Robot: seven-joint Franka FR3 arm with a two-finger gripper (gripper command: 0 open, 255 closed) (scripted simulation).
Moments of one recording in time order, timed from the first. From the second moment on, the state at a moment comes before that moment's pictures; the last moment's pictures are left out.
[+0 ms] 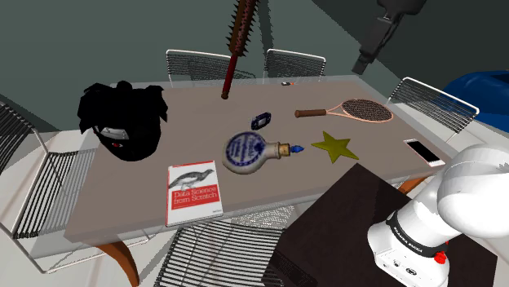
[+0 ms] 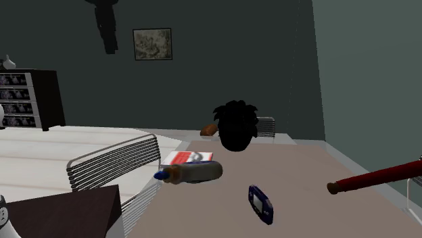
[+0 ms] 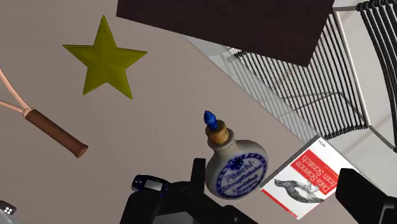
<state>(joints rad) 0.01 -0.81 0.07 -2.27 0.08 1.55 -0.14</state>
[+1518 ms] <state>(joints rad) 0.10 -0.19 -0.15 -2.24 -0.05 2.07 -0.86</state>
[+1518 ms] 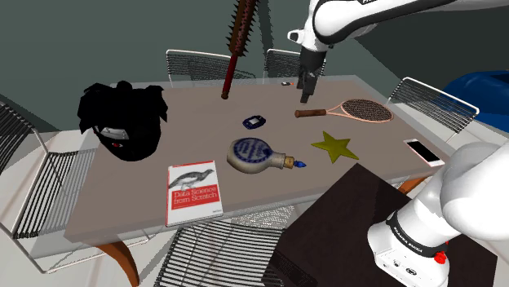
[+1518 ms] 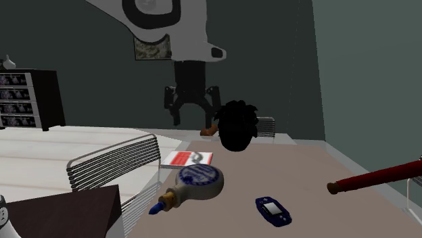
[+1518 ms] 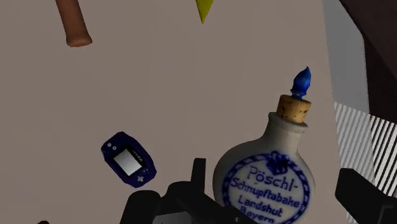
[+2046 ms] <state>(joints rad) 0.11 0.13 -0.16 -2.07 -0.03 2.20 -1.11</state>
